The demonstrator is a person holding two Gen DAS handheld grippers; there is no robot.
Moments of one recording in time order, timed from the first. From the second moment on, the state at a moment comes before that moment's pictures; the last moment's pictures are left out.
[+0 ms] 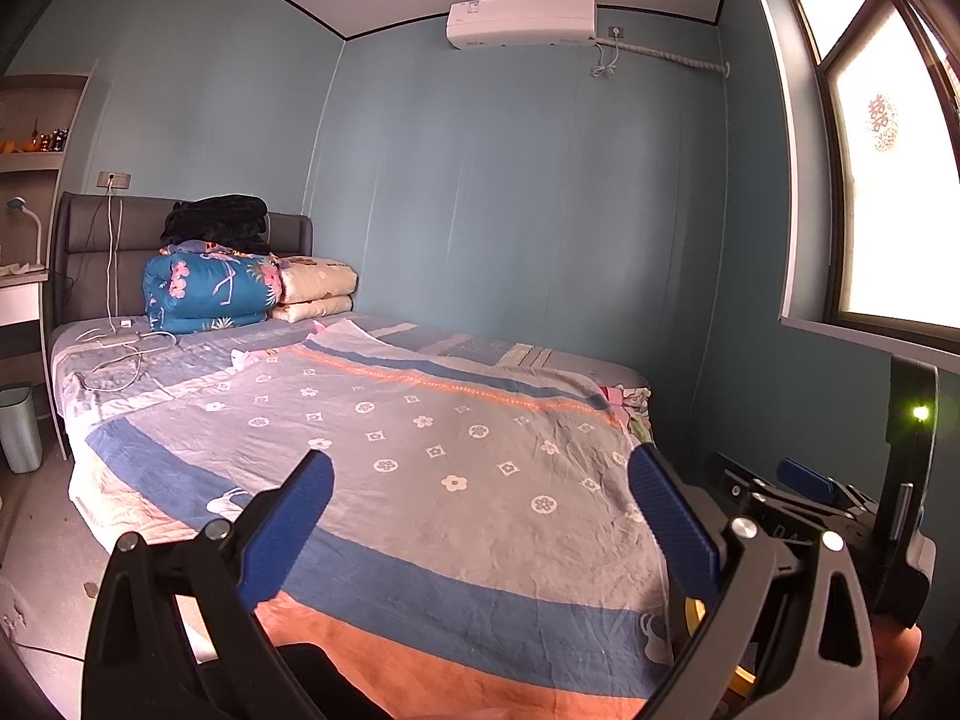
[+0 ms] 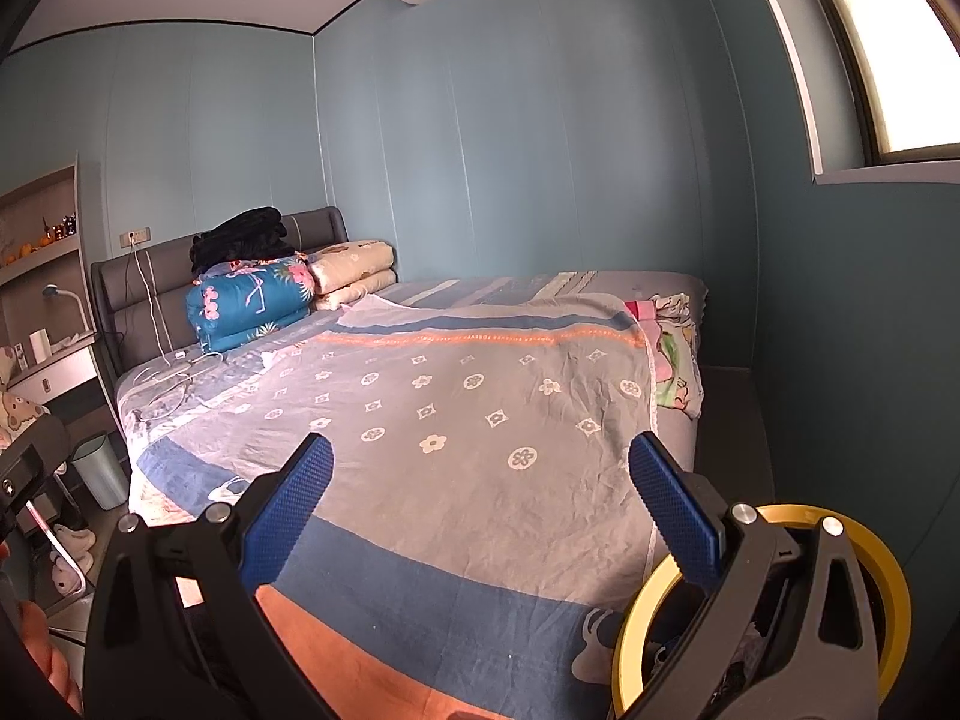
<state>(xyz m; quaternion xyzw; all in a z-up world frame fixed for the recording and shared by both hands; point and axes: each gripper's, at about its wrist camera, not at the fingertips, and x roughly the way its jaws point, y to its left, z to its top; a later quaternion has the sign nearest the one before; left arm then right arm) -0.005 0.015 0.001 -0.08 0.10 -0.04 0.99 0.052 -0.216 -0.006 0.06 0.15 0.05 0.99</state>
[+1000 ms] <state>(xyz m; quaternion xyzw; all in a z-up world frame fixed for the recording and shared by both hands) -0.002 0.017 -0.002 -0.08 0.11 -0.06 0.99 0.054 -0.218 -0.012 0.06 0.15 0.05 0.99</state>
